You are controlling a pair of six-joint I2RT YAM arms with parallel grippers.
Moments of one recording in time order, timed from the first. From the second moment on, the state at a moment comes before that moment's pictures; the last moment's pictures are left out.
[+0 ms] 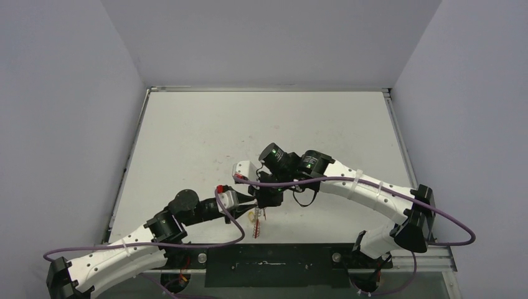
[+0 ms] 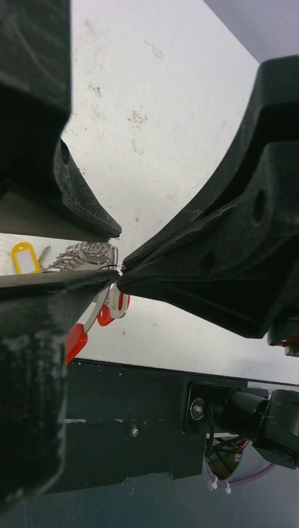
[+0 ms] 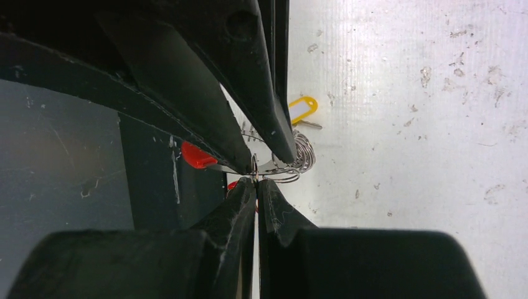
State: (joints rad) left arm -0.97 0.55 0.33 0.13 0.29 0.11; right arm 1.06 1.46 1.35 -0.87 -0.40 -0.29
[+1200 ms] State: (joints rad) left arm -0.97 0.64 0.35 0.11 0.38 0.13; right arm 1.06 1.47 1.35 -0.89 -0.42 -0.30
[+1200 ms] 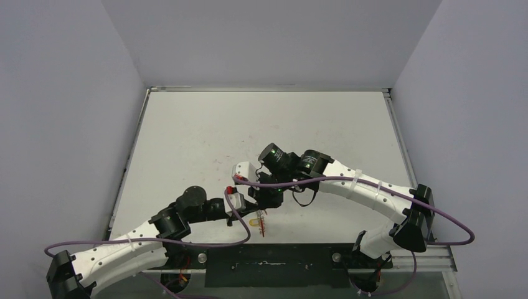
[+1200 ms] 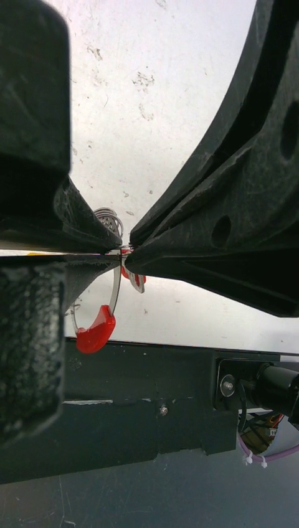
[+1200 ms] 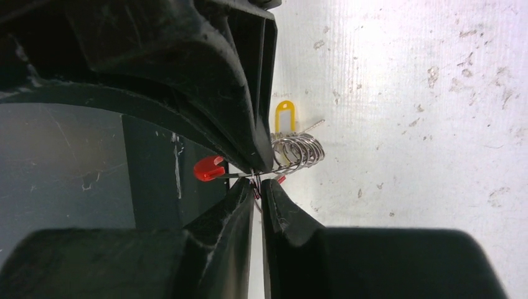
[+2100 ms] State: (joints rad) left arm -0.97 0.51 0.15 0.51 0.38 0.08; right arm 0.90 1.10 0.94 -0.36 -0.77 -0.39
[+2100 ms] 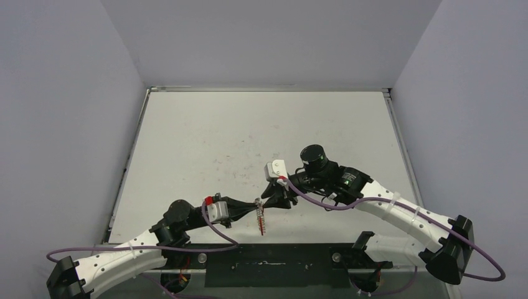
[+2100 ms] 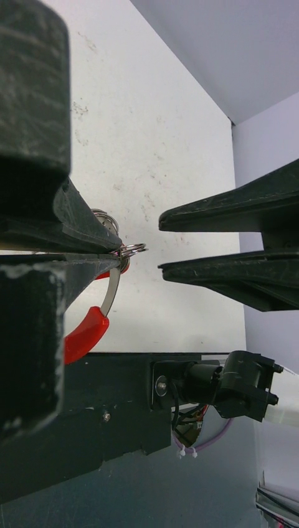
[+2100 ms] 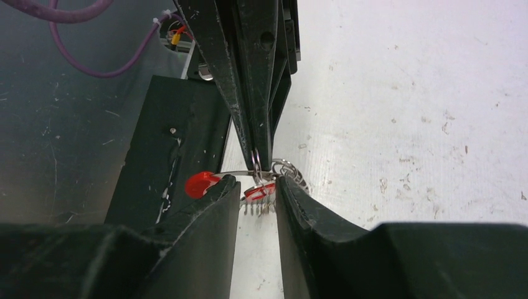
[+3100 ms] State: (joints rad) left arm -0.98 0.41 0.23 0.25 0.31 0.12; right arm 0.96 1.29 1.14 -0.62 -0.62 -0.39
